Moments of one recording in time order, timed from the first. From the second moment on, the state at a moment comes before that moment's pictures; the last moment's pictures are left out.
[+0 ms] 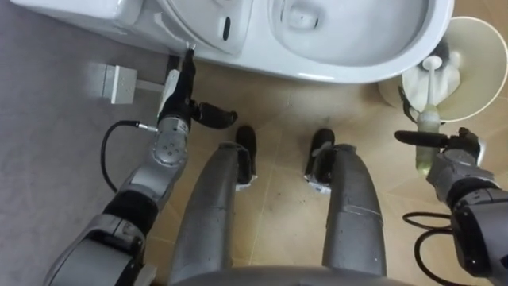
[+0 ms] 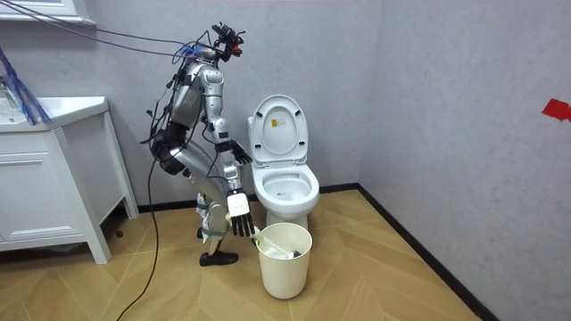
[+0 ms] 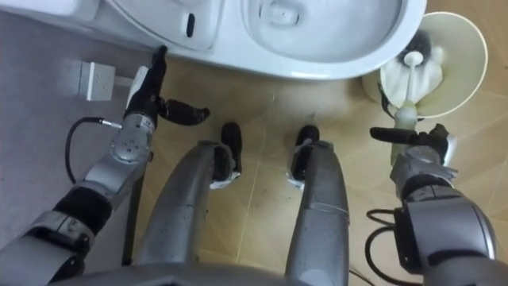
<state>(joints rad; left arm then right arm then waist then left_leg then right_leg) -0.28 0.22 -0.35 0.68 0.03 -0.04 0.28 -0.47 -0.42 0.09 1.36 0.51 0.01 -0.33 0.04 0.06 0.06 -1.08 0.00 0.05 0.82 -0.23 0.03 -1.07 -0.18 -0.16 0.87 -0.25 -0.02</state>
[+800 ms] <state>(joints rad) -0.28 0.25 -0.38 0.61 0.03 -0.01 0.27 -0.46 -0.48 0.16 1.36 0.59 0.02 -0.23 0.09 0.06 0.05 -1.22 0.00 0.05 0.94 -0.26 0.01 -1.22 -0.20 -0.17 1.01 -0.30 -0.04</state>
